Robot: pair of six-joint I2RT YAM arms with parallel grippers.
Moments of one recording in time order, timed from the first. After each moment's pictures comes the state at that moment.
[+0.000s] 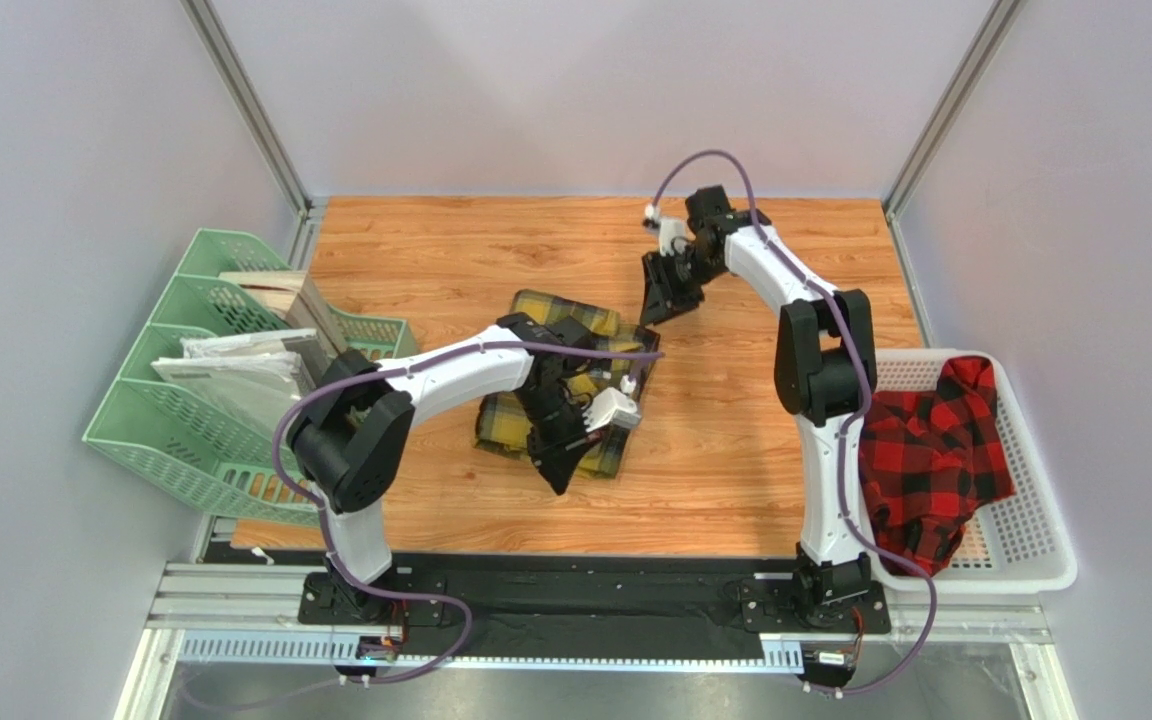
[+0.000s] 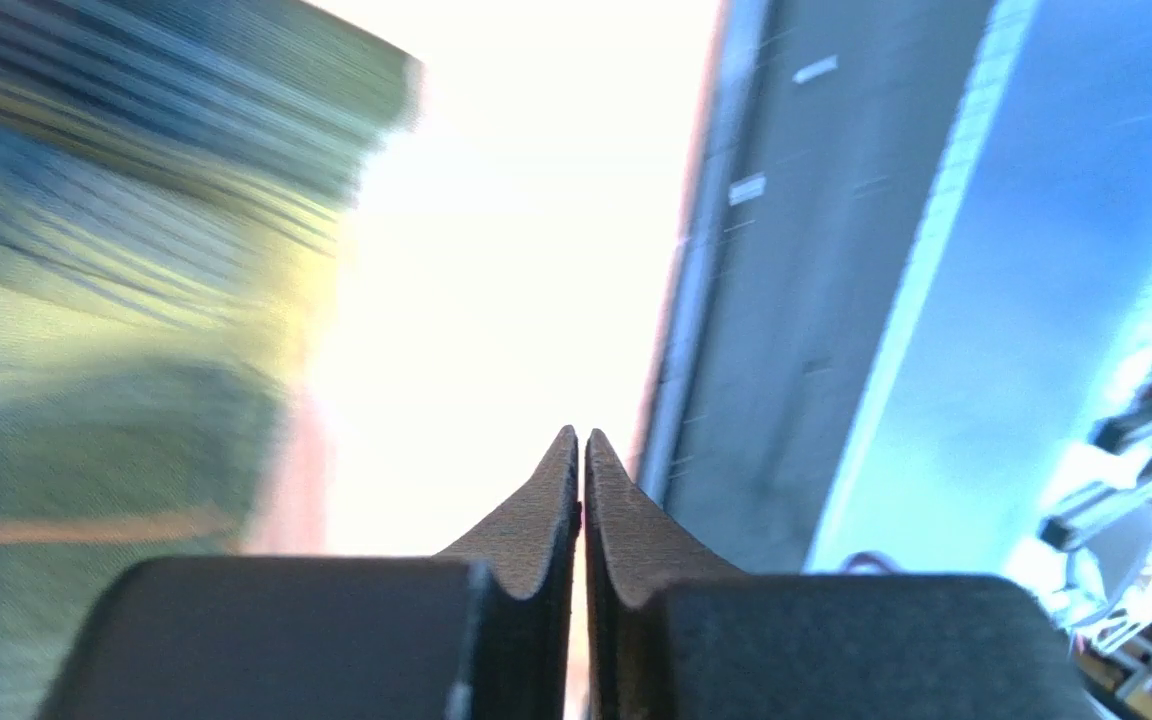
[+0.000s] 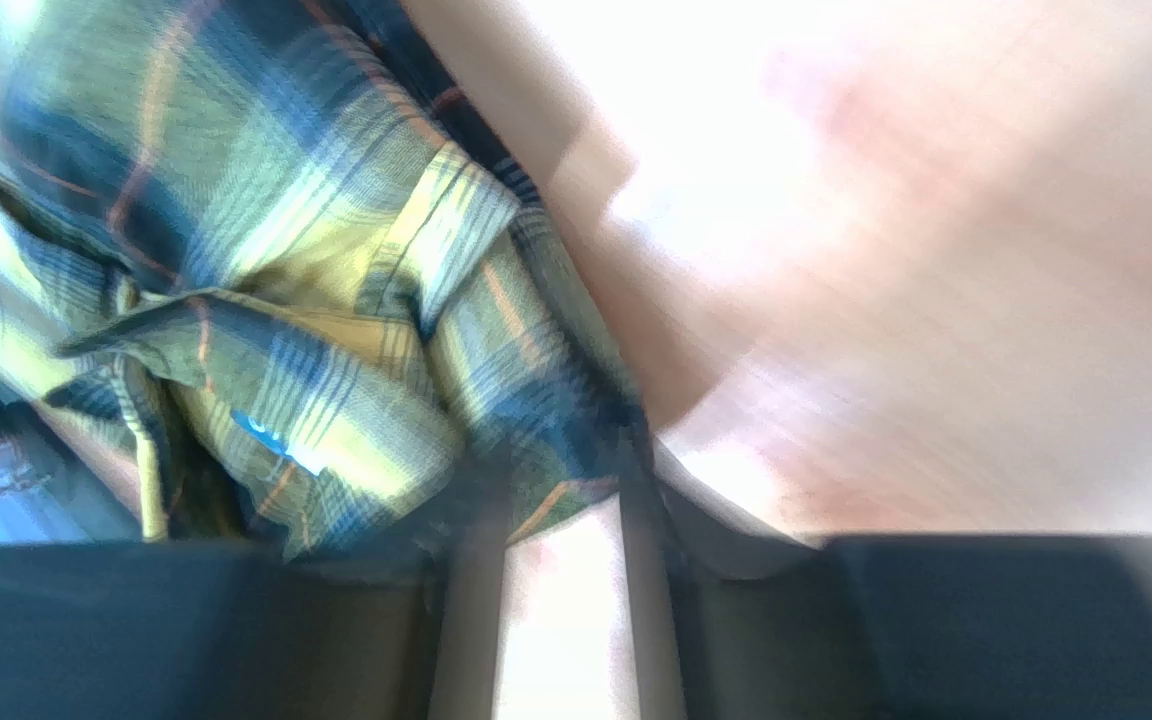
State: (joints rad) left arm -0.75 1.84 1.29 -1.07 0.62 0.58; right arm 0.26 2.26 1.85 -0.88 -0.59 -0.04
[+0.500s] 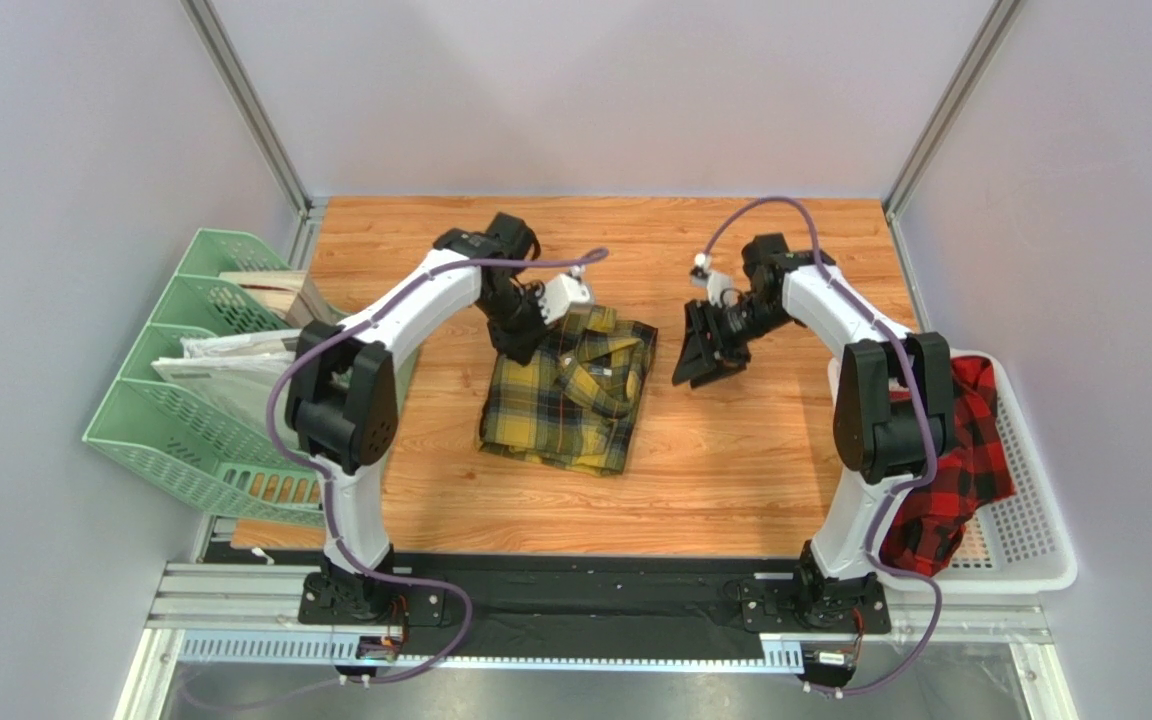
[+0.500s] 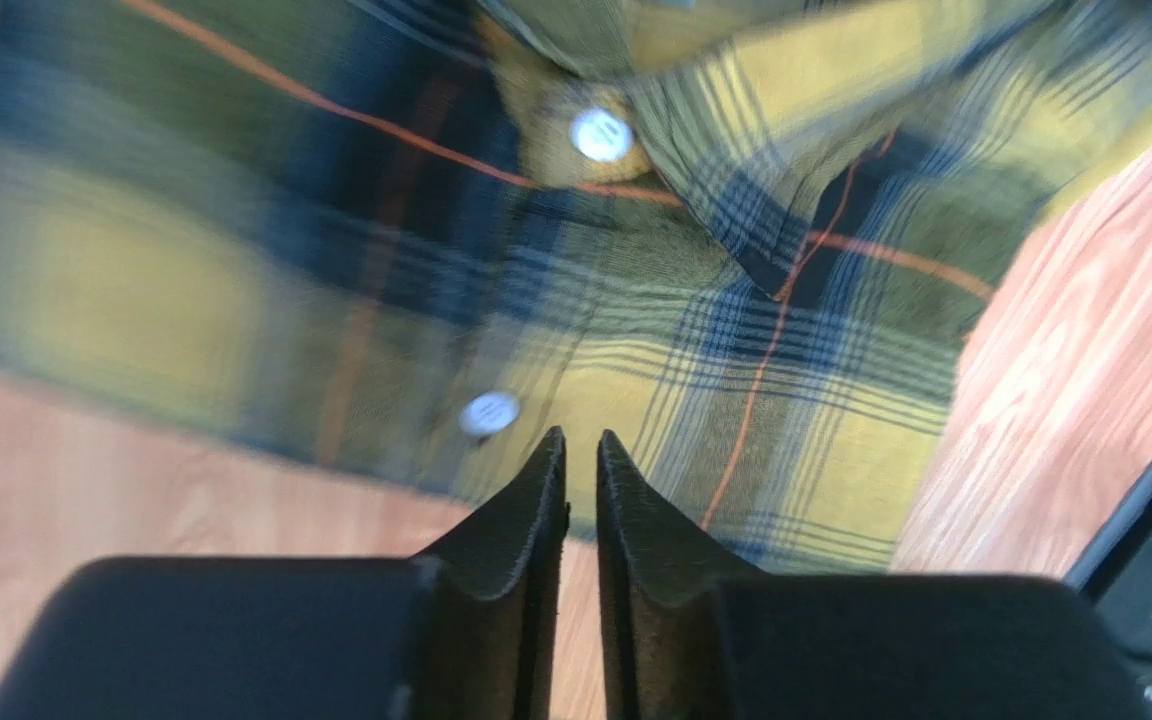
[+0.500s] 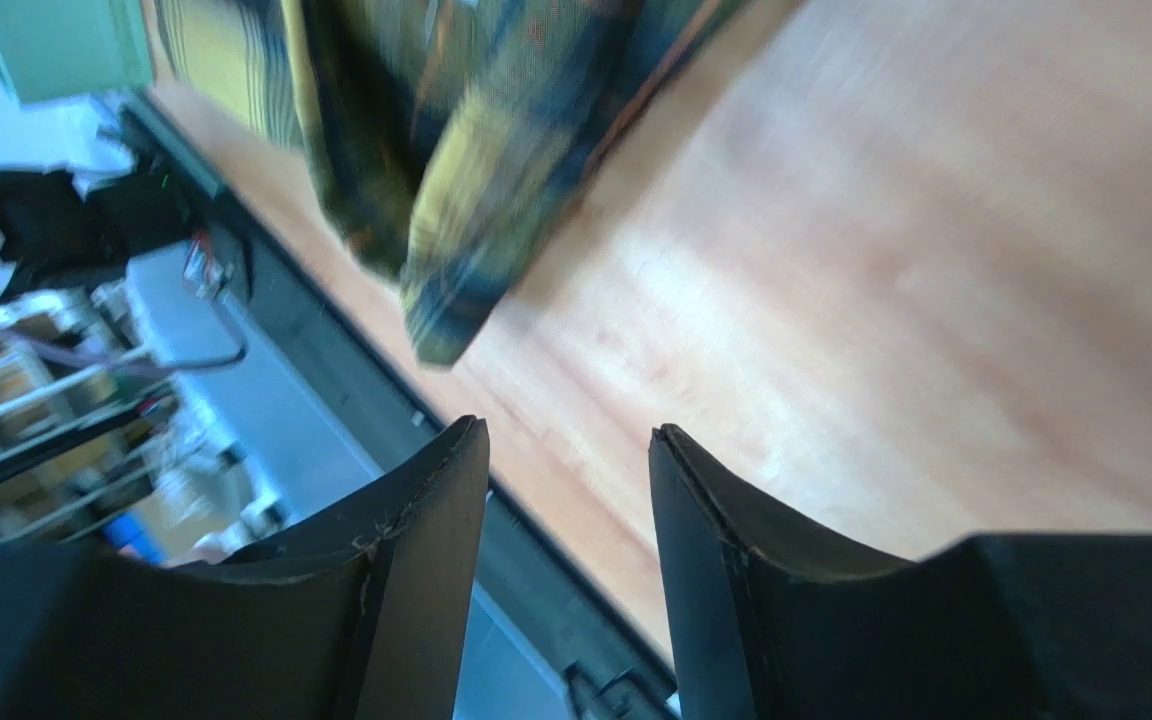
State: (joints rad) left arm -0.44 1.91 1.66 -1.03 0.41 0.76; right arm 0.15 1.86 1.46 -0.99 -0.73 -0.10
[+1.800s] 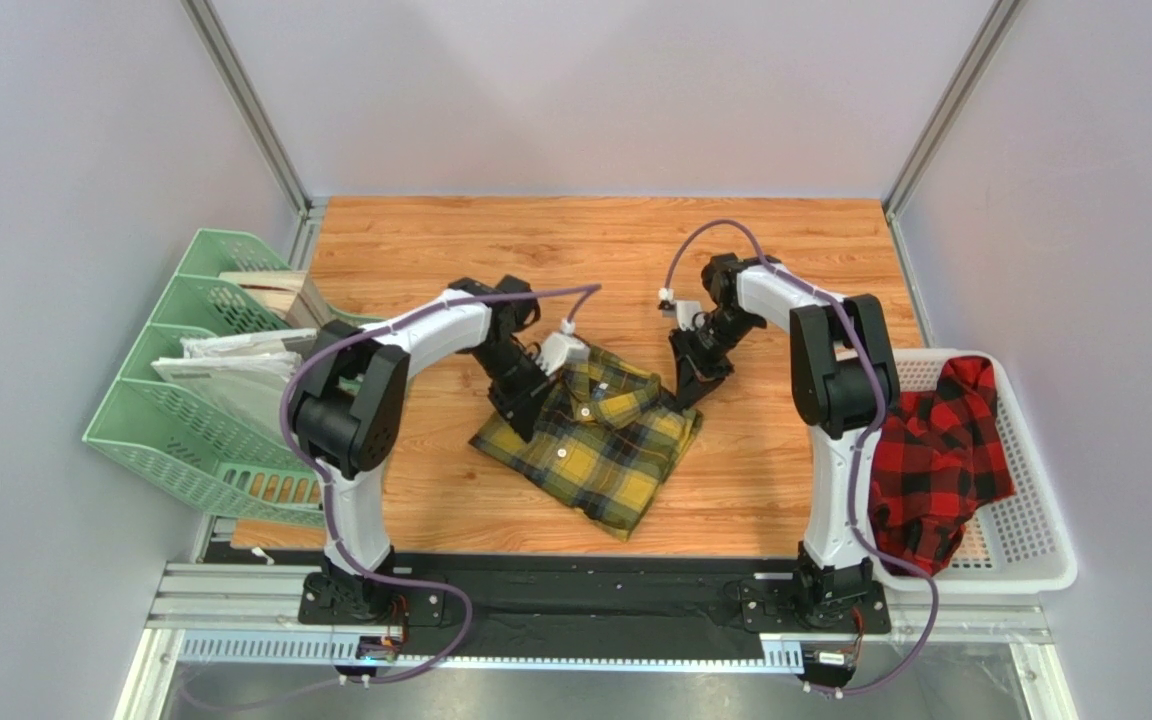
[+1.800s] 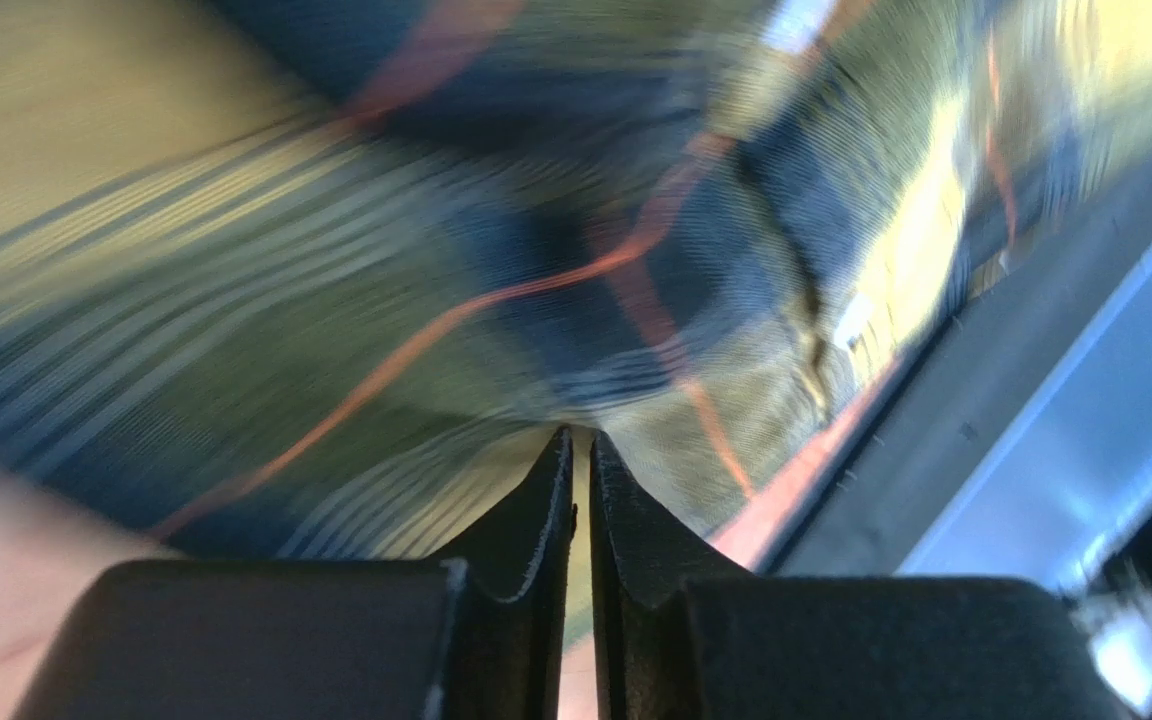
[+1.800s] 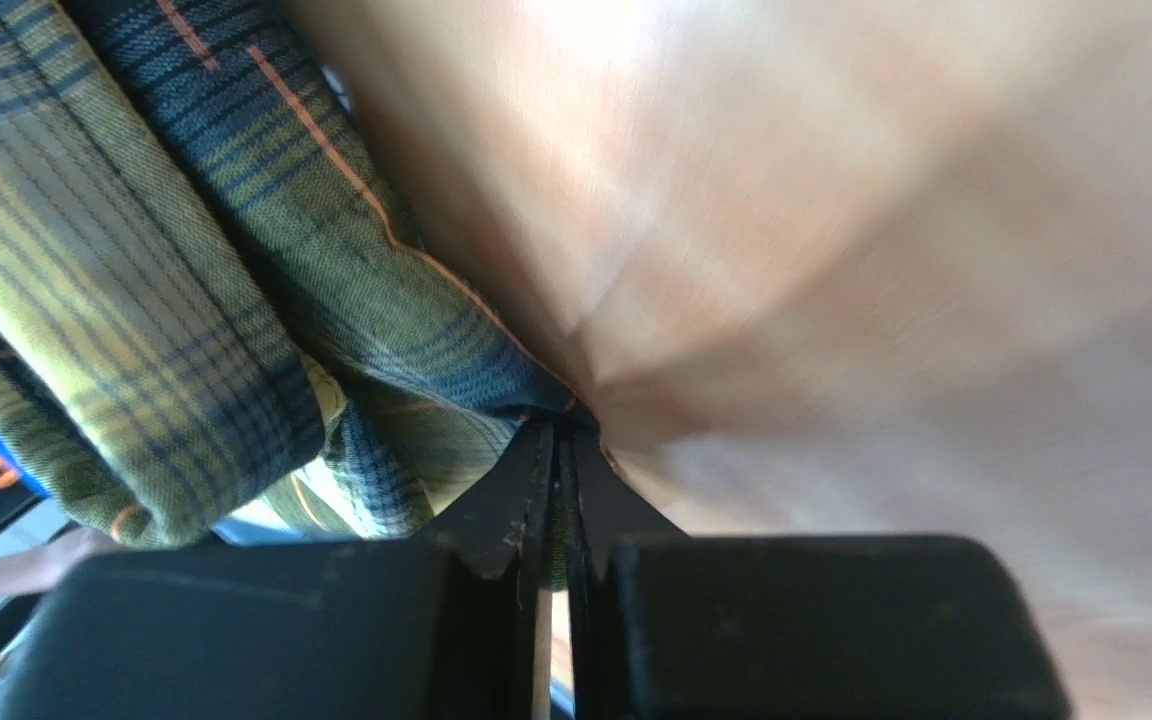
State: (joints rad) left arm -0.47 1.92 1.36 -1.00 0.56 0.50; right arm 0.23 2.13 1.50 -1.02 -0.55 -0.23
